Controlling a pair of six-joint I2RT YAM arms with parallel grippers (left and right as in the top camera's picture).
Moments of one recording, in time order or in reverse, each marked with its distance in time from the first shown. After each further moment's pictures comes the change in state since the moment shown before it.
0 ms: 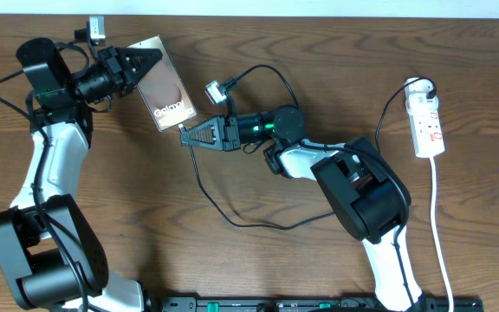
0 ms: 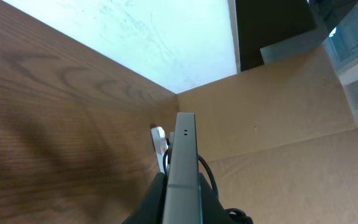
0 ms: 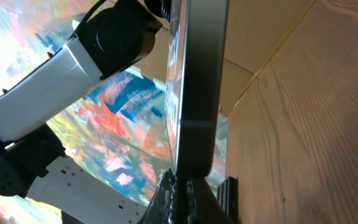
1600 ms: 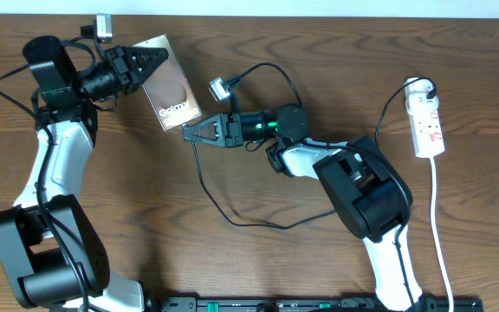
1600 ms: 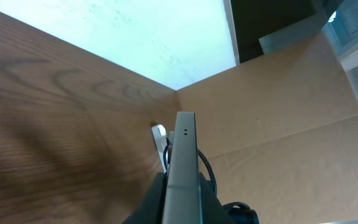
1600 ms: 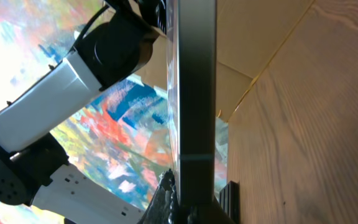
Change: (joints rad) left arm -0.030 0.000 0.004 0.008 -0.003 0.046; right arm -0.021 0.000 -0.002 0.011 0.019 0.030
